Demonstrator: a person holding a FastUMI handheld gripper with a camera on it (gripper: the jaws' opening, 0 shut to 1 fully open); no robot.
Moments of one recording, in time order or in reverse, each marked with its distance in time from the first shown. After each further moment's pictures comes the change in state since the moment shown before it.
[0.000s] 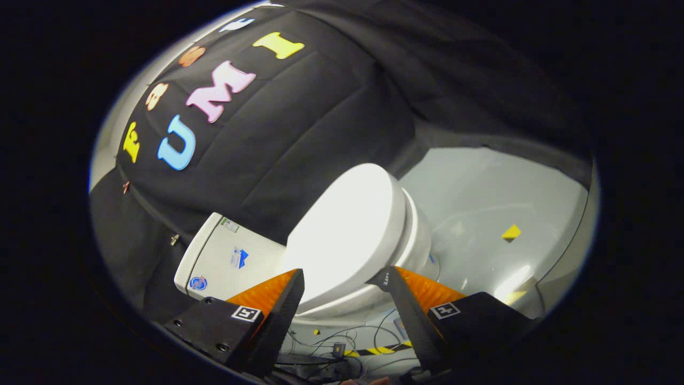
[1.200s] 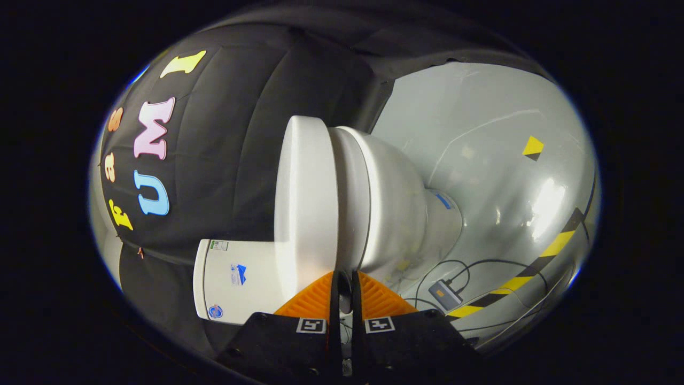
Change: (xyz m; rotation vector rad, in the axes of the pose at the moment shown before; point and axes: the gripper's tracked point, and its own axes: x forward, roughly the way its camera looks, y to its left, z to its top) arm 0.078 -0.065 -0.032 0.315 0.227 0.051
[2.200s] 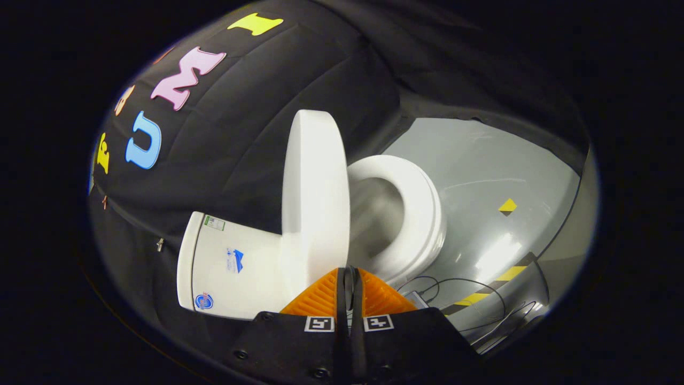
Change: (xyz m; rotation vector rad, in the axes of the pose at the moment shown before) arm -0.053 0.146 -0.017 -0.333 -0.118 -0.237
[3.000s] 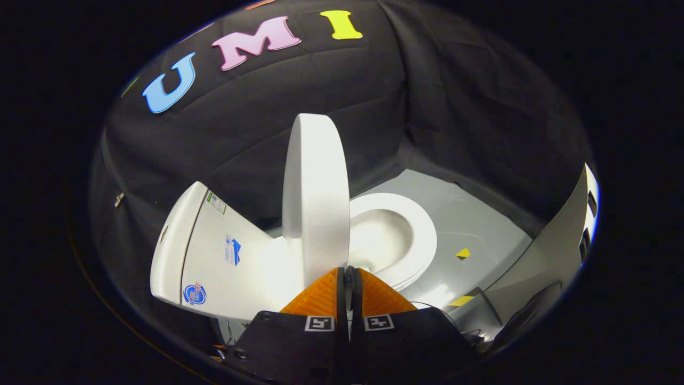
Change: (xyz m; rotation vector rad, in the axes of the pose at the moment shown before) arm -0.041 0.124 -0.017 -0.322 -0.187 -0.273
